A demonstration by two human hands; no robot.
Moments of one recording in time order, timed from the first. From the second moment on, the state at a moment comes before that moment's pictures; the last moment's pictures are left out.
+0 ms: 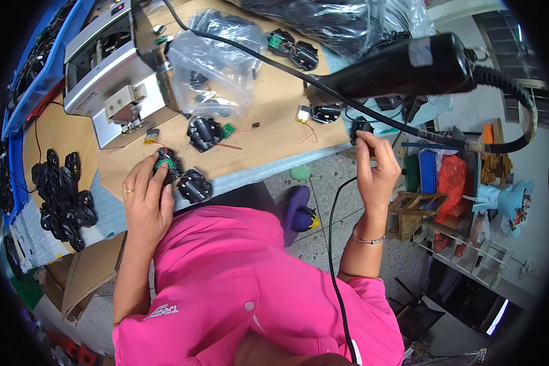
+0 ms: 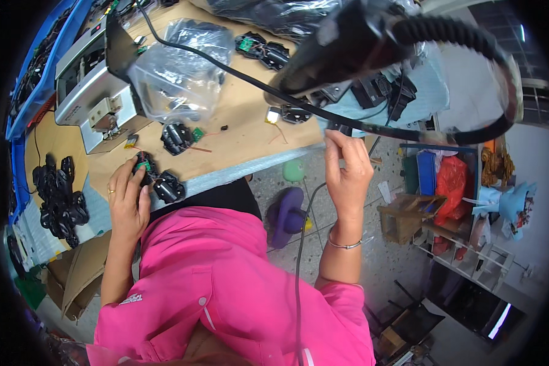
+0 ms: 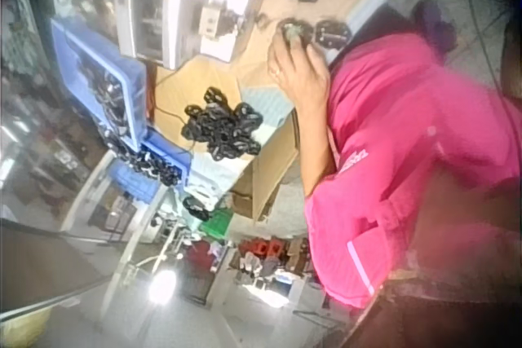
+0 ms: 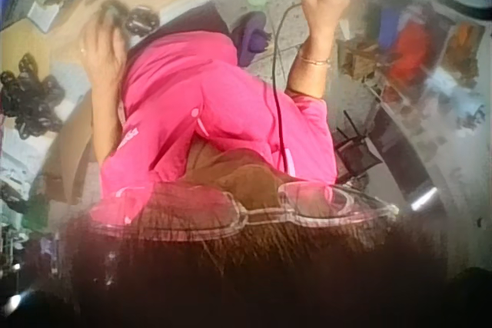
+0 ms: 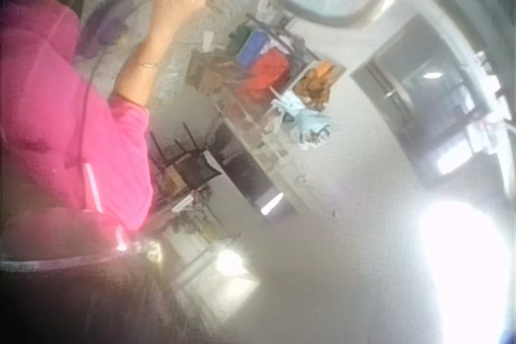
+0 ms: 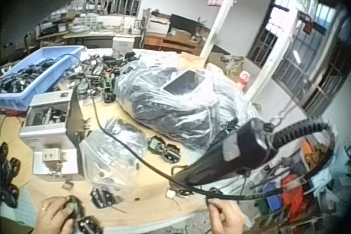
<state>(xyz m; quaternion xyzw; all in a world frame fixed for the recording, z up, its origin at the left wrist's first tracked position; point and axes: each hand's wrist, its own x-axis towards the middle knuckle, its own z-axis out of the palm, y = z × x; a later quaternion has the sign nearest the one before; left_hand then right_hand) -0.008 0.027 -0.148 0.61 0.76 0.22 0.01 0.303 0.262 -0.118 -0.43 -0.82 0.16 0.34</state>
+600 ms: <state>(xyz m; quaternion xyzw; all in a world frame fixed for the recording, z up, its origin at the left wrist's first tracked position) -0.004 0.027 -0.166 0.61 0.76 0.18 -0.09 0.277 0.268 -0.156 -0.30 -0.87 0.21 0.32</state>
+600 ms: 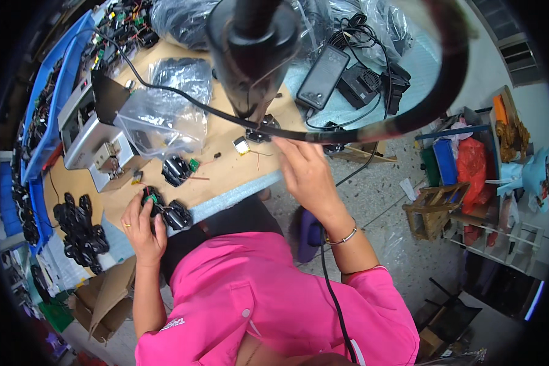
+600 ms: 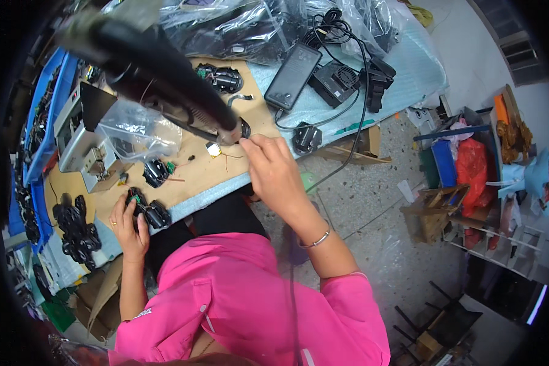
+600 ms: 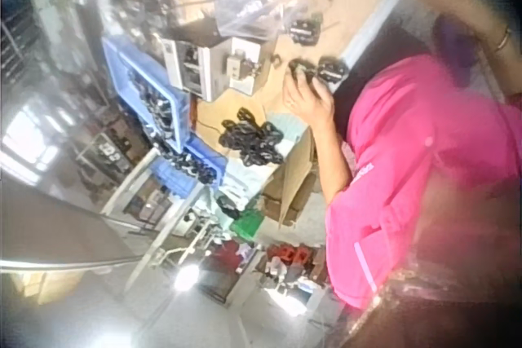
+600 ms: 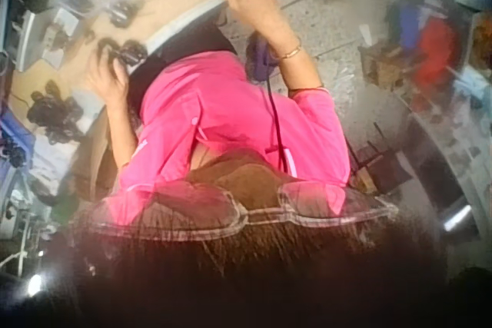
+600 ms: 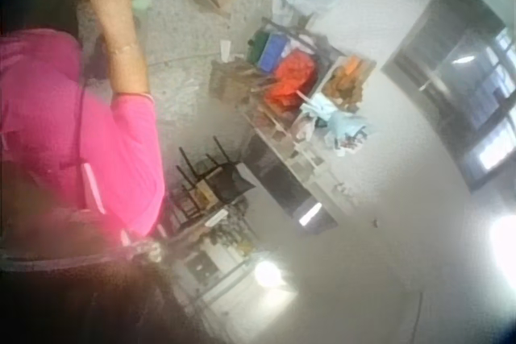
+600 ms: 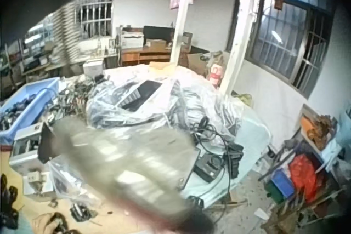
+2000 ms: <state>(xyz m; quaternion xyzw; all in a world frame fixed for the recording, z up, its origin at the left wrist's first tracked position) -0.014 0.027 -0.163 0.61 0.77 0.18 -0.03 0.202 0.371 -0.112 -0.35 -0.92 0.06 0.16</state>
